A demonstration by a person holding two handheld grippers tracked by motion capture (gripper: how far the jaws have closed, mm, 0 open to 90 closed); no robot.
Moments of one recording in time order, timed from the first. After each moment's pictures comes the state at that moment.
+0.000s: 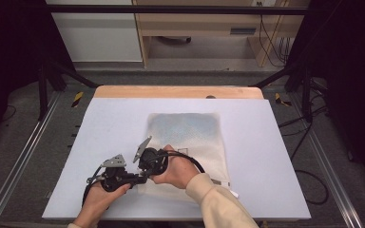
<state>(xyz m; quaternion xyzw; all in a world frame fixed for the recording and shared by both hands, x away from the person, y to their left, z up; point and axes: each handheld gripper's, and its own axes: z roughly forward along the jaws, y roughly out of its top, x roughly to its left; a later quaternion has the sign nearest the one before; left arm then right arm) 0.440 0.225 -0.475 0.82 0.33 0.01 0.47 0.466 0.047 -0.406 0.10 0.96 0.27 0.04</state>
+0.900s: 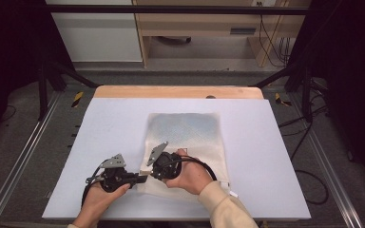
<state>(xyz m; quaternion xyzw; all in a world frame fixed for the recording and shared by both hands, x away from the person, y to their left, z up) 0.436 0.224 -0.468 0.82 0.32 0.02 0.47 0.459 0.011 -0.420 0.11 0.94 0.31 0.06</state>
